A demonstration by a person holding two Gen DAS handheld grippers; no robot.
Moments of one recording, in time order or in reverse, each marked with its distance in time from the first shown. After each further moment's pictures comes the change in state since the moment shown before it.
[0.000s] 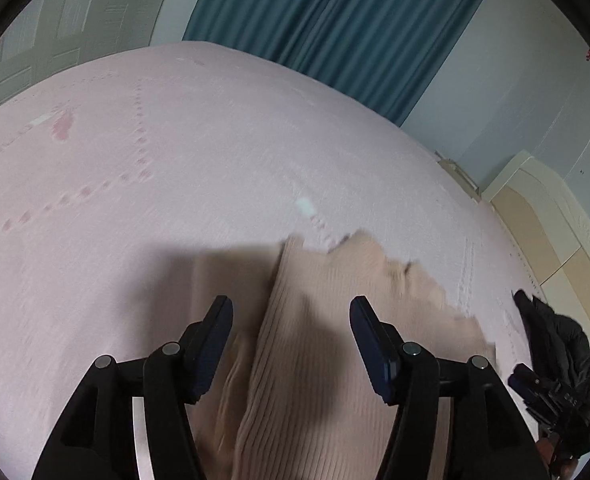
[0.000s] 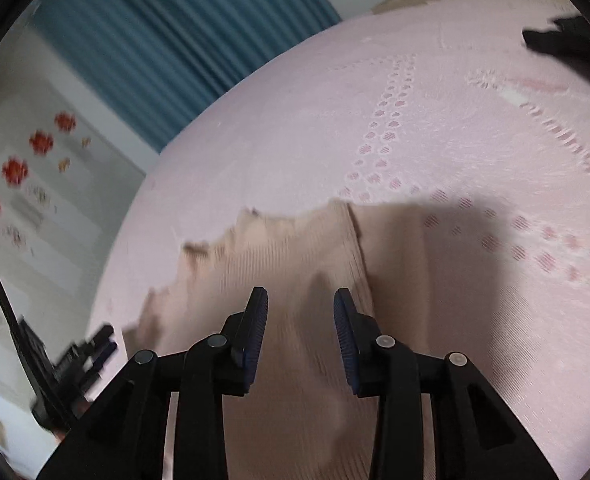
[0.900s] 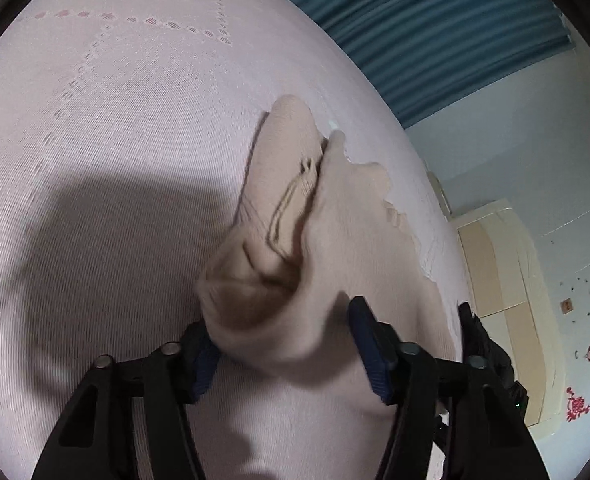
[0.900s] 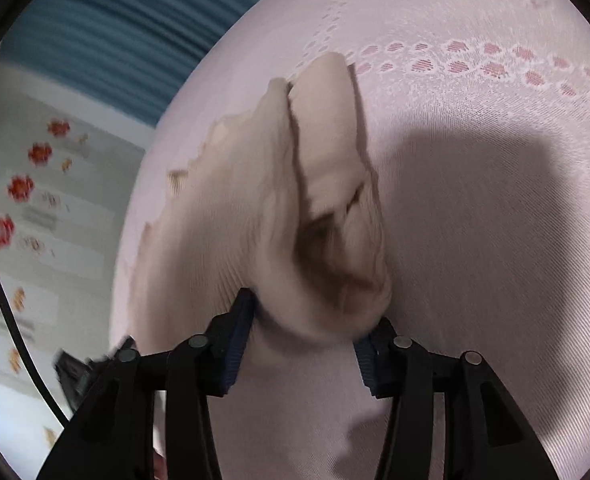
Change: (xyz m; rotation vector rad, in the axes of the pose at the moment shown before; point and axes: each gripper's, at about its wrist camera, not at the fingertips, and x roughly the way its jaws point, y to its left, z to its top) left arm 0.001 0.061 -0.081 -0.334 0.129 -0.182; right arm 0.012 -0.074 -0.060 0.272 0.166 0.128
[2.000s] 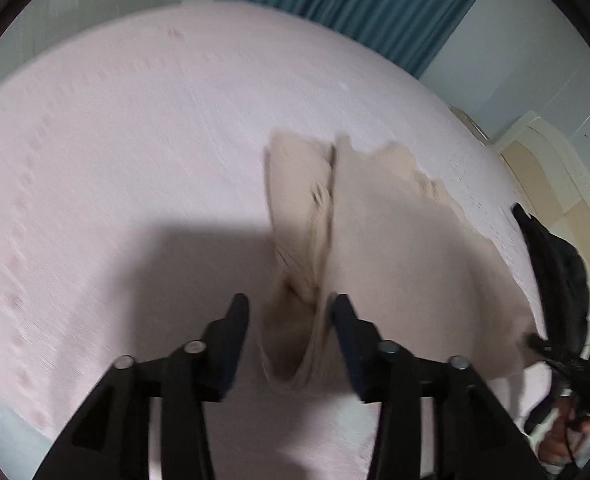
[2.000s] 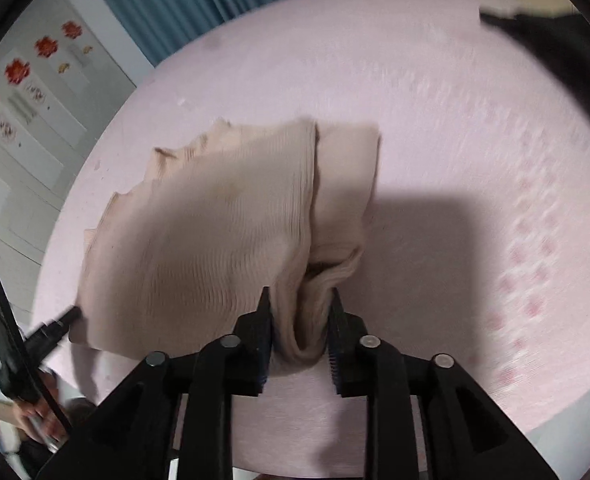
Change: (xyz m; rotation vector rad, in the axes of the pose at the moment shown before) left arm -0.141 0.001 -0.108 0.309 -0.016 0.280; right arm -0.150 0.023 -0.120 -0.428 -0.054 -0.318
